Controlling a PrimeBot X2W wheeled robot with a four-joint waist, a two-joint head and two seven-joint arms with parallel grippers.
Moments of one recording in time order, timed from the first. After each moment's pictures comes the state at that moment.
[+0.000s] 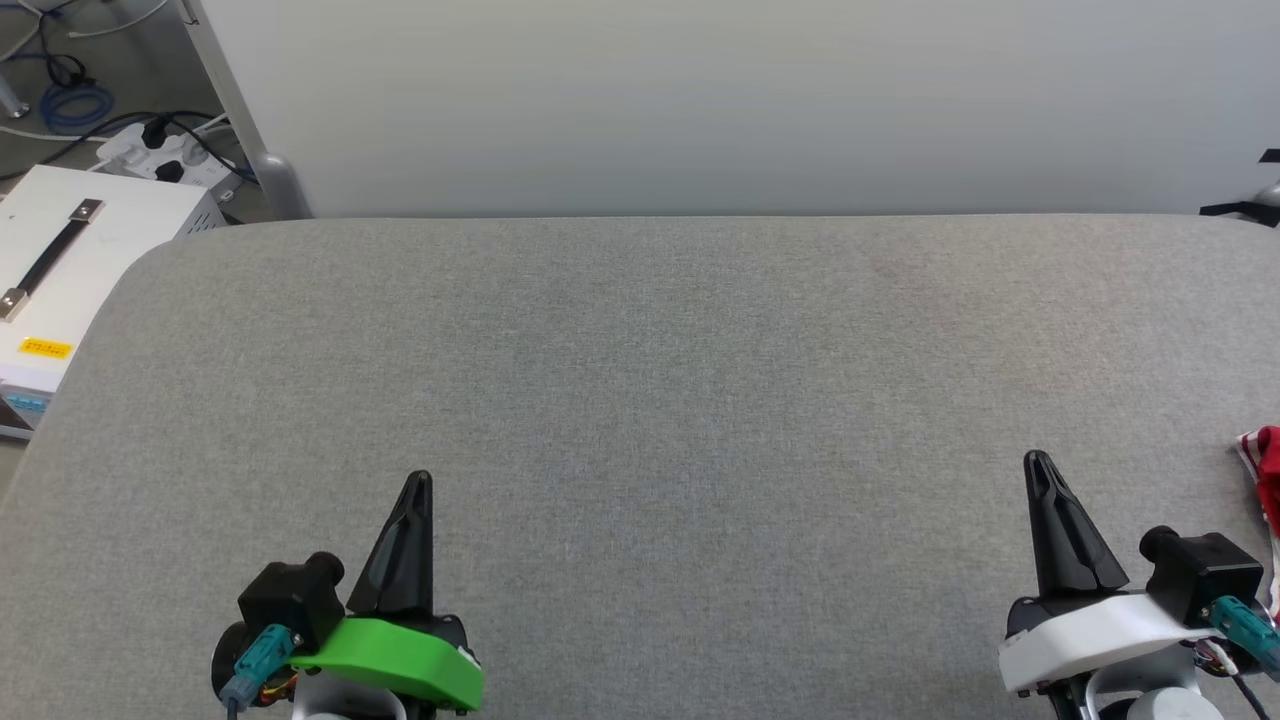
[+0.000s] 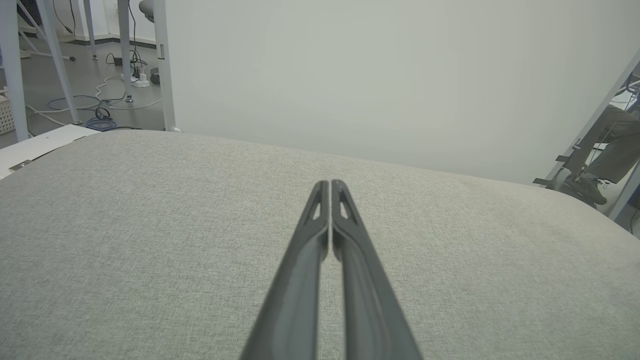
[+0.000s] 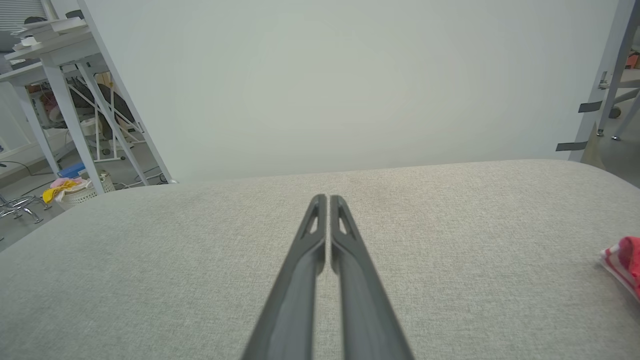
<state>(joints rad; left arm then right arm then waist) 0.00 0.07 -0.06 0.15 -0.29 -0.13 -0.25 0.00 -0.09 0.03 0.12 0.26 0.13 -0.25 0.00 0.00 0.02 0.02</state>
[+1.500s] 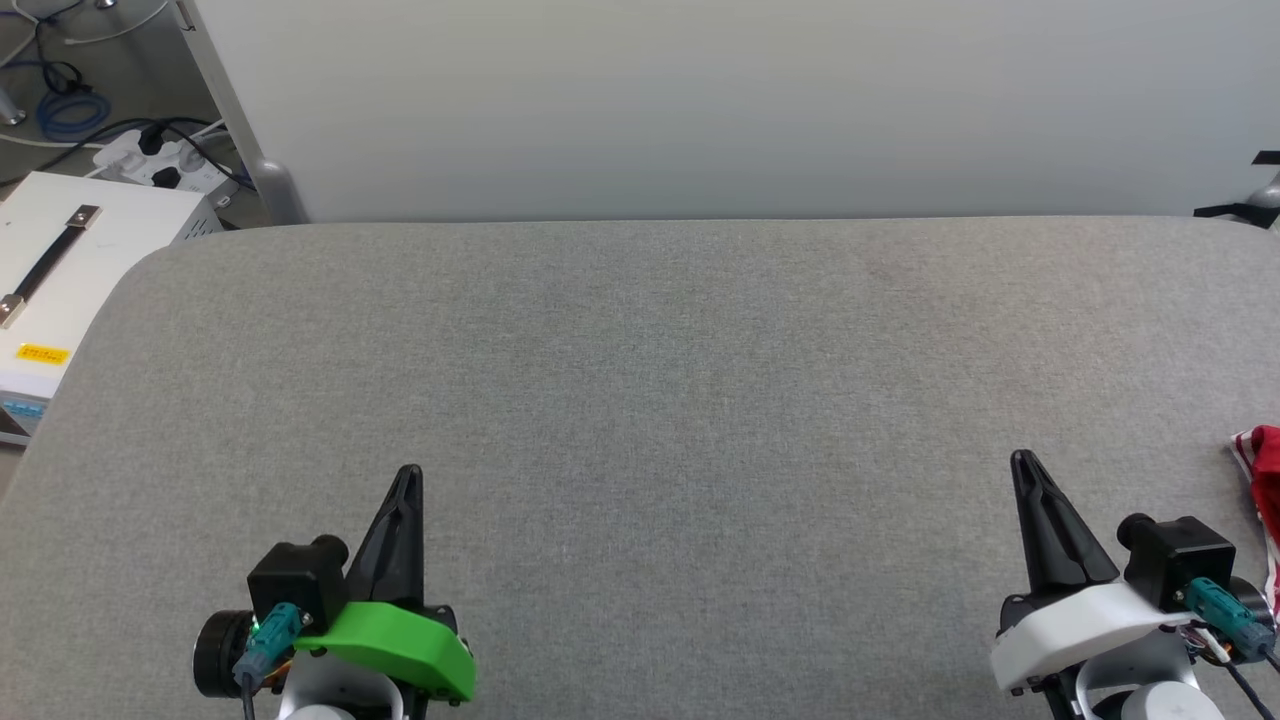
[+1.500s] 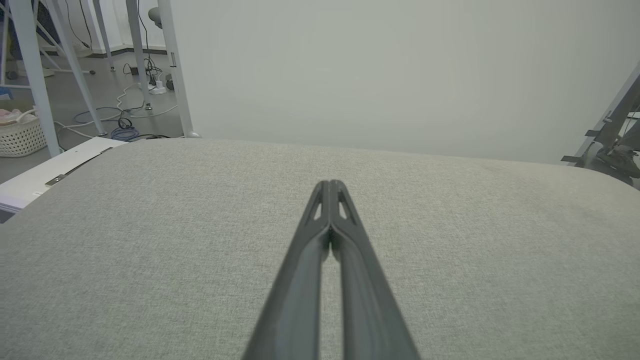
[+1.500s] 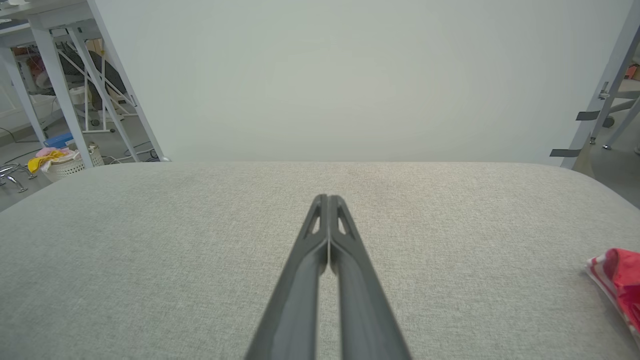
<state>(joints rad) 0.00 0.07 -0.04 0.10 -0.19 -0.09 -0.17 0.00 -0.08 0.02 0.08 0.18 0.13 -0.16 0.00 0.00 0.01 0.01</state>
